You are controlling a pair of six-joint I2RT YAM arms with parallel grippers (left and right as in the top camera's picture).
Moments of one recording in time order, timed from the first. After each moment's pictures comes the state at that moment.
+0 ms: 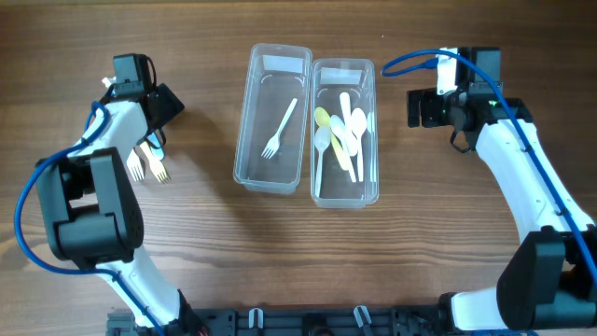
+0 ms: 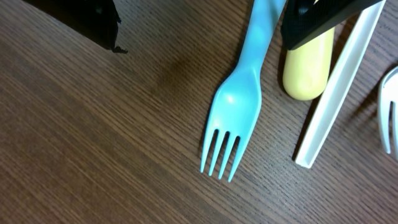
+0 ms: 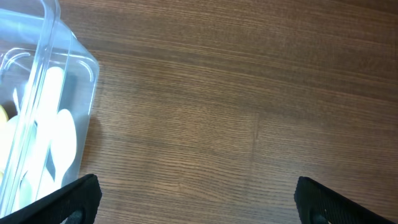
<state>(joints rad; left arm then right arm) 0.14 1.99 1.26 -0.38 -0.13 -0.56 0.02 1.62 1.18 -0.54 0.01 -0.12</state>
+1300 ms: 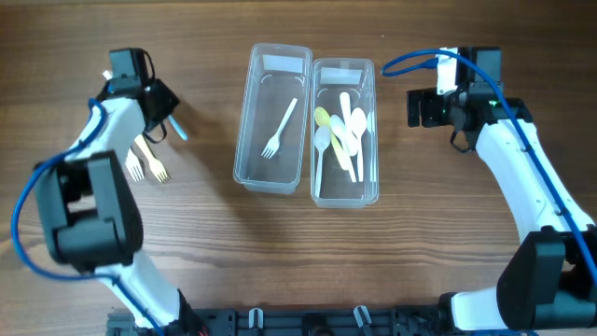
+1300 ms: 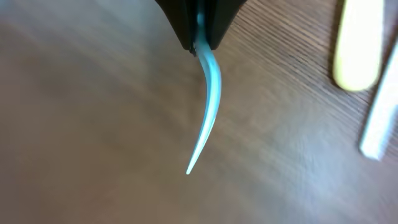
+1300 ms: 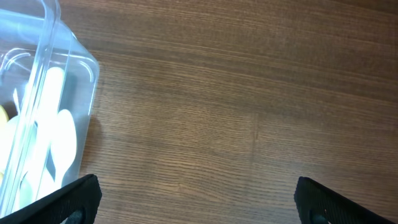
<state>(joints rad) 0.14 1.93 1.29 -0.38 -0.01 -0.57 0.02 1.62 1.18 -0.54 0.01 -0.12</state>
